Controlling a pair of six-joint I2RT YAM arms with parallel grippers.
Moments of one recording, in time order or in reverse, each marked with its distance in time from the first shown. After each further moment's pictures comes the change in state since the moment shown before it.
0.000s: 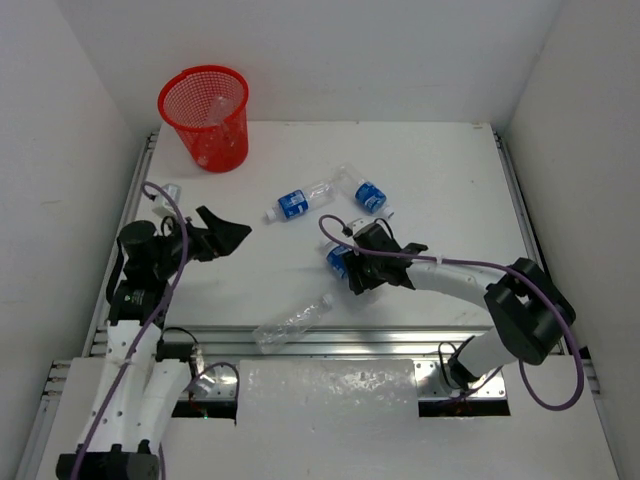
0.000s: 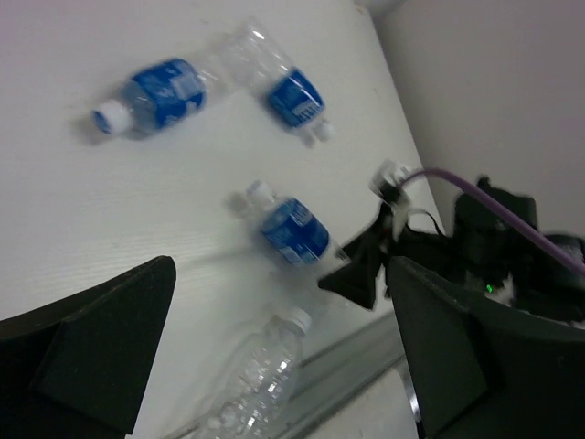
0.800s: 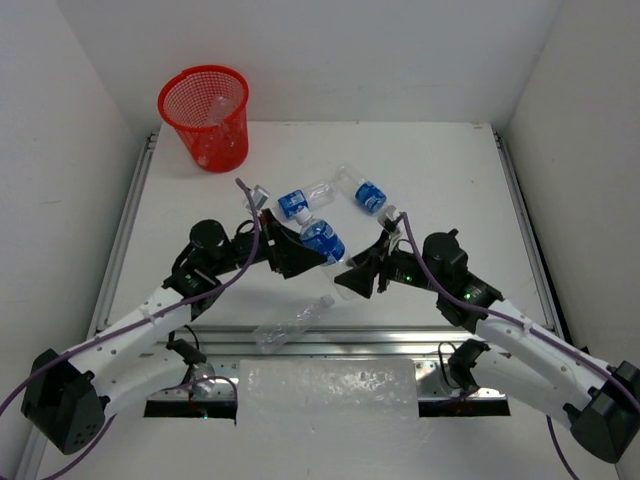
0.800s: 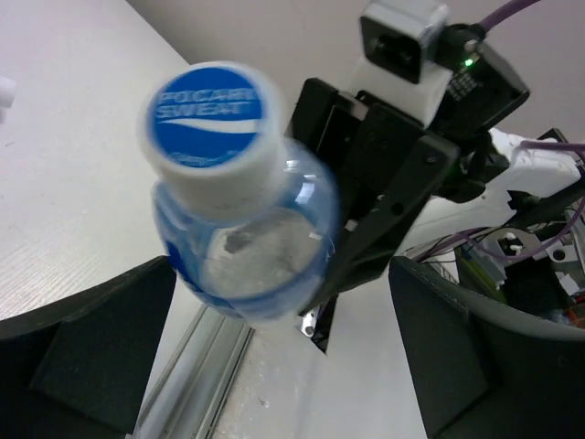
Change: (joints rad) left arm -0.653 0.262 -0.077 0.696 0.027 -0.176; right arm -0.031 -0.671 -0.229 0.390 -0.510 0.126
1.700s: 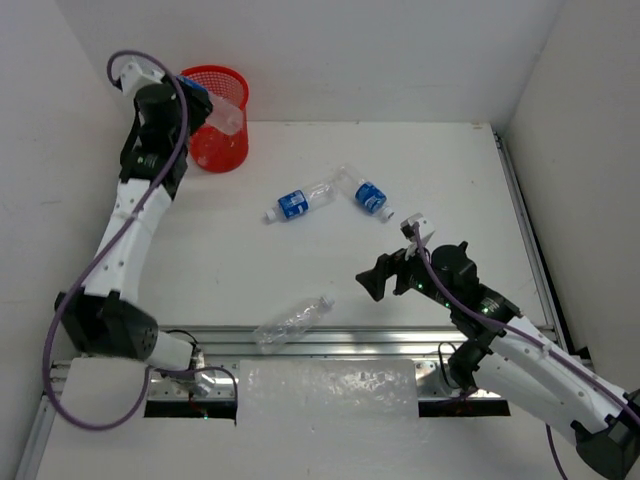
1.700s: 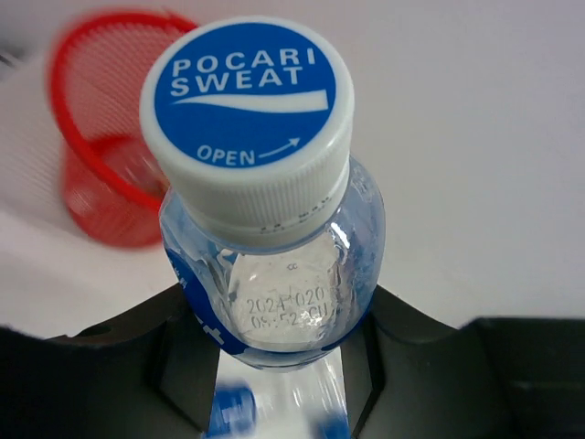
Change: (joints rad) left arm 0.428 0.412 0.859 -0.623 -0.830 0.030; right arm -0.006 -0.167 -0.017 -0.282 0.374 -0.040
